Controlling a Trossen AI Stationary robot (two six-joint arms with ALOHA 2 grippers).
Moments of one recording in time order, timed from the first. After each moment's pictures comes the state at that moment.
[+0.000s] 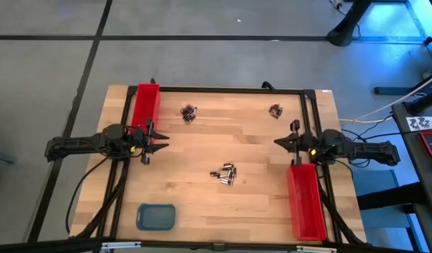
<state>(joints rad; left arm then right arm) 0.08 0.01 0.01 0.01 0.02 0.03 -0.03 0.04 0.02 0.18 -0.01 -0.06</state>
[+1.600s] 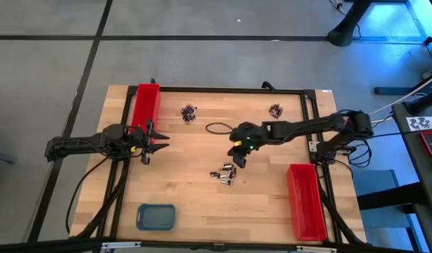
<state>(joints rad) 0.08 0.01 0.01 0.01 0.02 0.03 -0.03 1.58 1.00 -0.23 -0.19 0.41</state>
